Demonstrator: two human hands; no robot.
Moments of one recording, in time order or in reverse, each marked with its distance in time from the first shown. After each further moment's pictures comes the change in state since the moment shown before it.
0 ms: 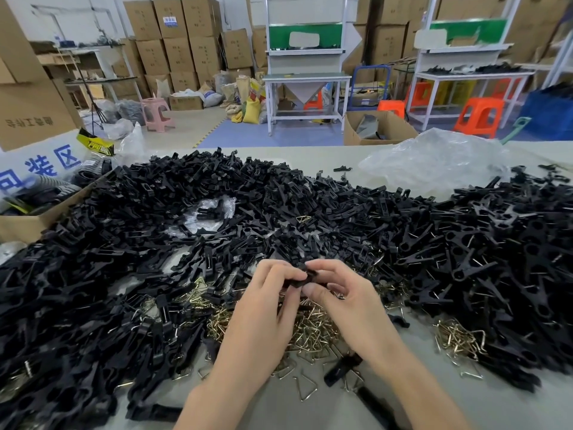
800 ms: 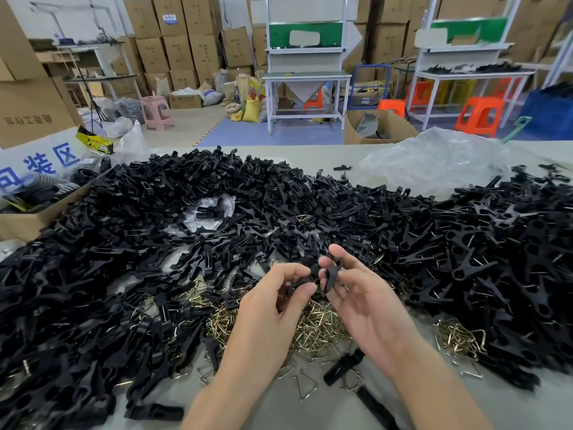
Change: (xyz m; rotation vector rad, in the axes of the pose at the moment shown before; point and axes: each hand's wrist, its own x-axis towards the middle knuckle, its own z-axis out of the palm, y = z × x) left_hand 0.001 0.009 0.005 -0.262 0.025 -0.159; right_hand 0.007 -0.007 -0.010 1.101 0.029 0.350
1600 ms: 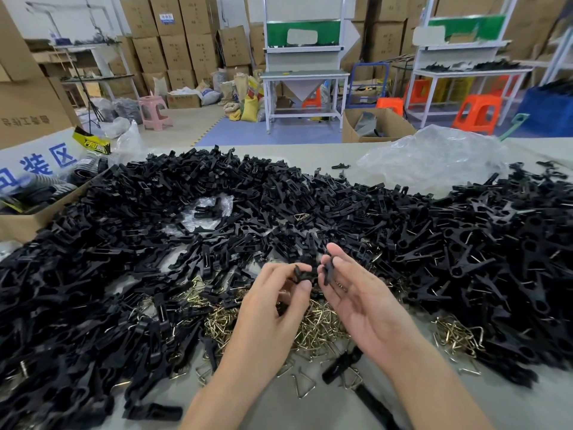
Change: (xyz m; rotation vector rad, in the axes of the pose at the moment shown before) left_hand -0.001 0.000 0.000 0.030 -0.069 0.012; right_hand -0.003 -0.001 0.003 0.062 0.047 0.028
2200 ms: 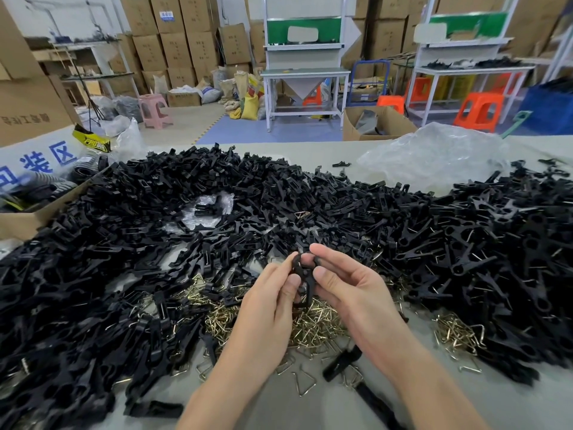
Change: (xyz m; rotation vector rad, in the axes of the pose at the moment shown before) left_hand 0.002 -0.001 -0.002 -0.010 -0.038 -0.045; right_hand -0.003 0.008 0.007 -0.383 -0.148 -0.206
